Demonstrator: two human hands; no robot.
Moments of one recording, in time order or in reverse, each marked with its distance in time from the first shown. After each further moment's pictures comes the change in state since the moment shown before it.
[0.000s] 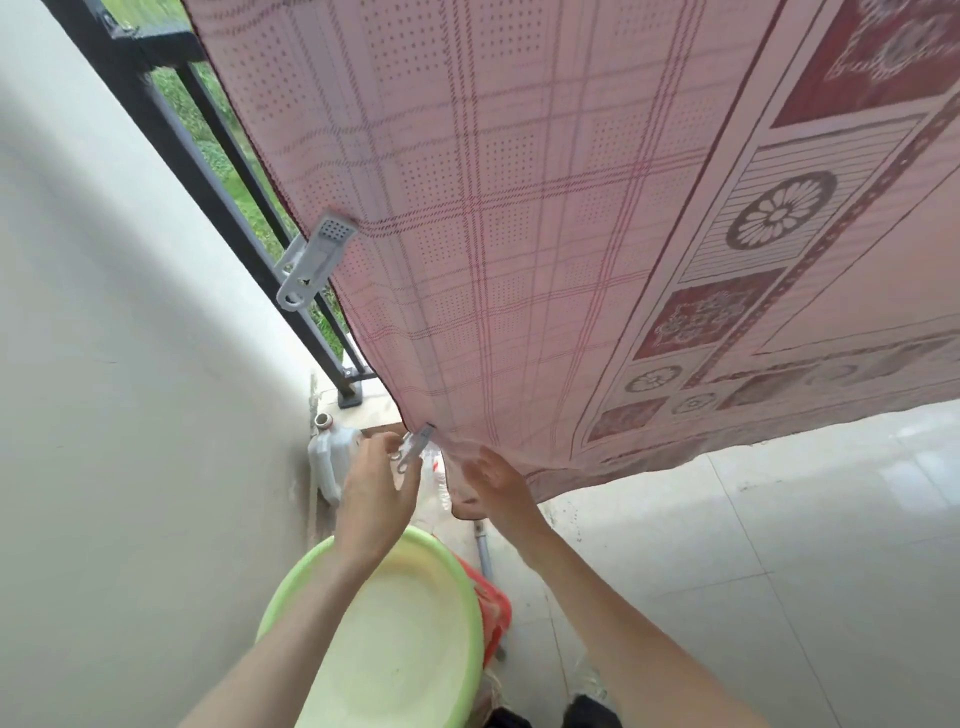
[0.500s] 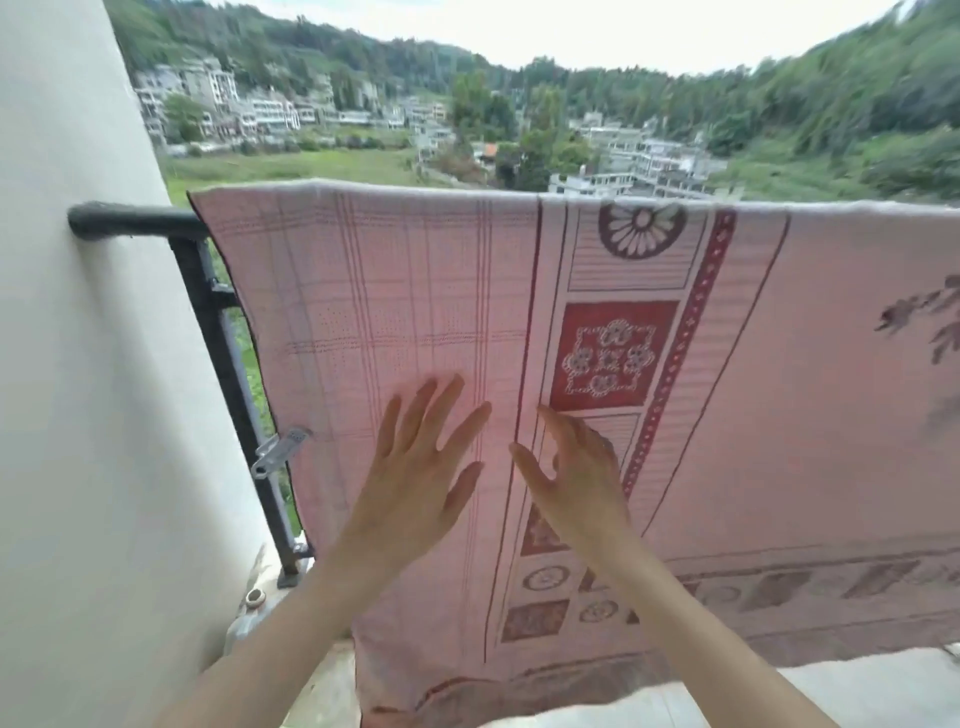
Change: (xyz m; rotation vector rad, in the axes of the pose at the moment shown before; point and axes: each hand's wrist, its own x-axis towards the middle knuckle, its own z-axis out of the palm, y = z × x) left_hand -0.002 0.255 -0.080 0.477 0.373 0.785; right_hand -0.118 -0.188 -0.198 -0.817 0.581 -0.846
